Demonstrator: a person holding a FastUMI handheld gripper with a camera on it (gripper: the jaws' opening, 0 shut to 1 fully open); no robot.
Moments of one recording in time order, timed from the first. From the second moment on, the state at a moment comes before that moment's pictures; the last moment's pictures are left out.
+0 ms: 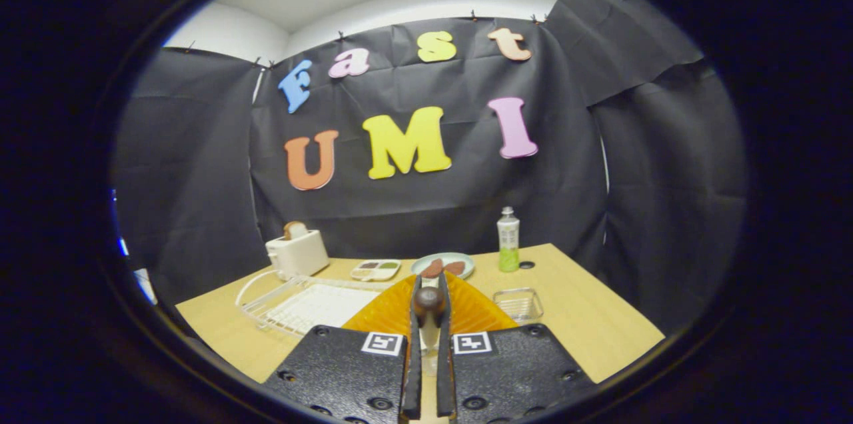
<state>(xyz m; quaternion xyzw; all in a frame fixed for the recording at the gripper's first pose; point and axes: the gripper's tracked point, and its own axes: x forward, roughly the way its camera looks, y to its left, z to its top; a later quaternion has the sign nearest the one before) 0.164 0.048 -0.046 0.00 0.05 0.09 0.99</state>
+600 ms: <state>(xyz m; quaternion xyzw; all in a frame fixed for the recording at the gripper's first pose) 0.126 0.171 -0.152 -0.02 0.14 0.20 0.97</state>
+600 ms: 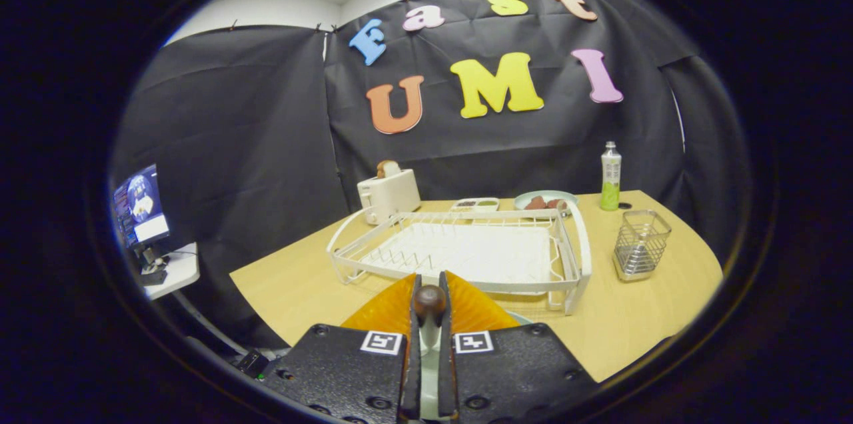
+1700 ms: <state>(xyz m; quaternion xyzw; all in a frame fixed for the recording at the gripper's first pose) 0.103 0.066 -0.062 0.00 0.01 0.01 1.00</state>
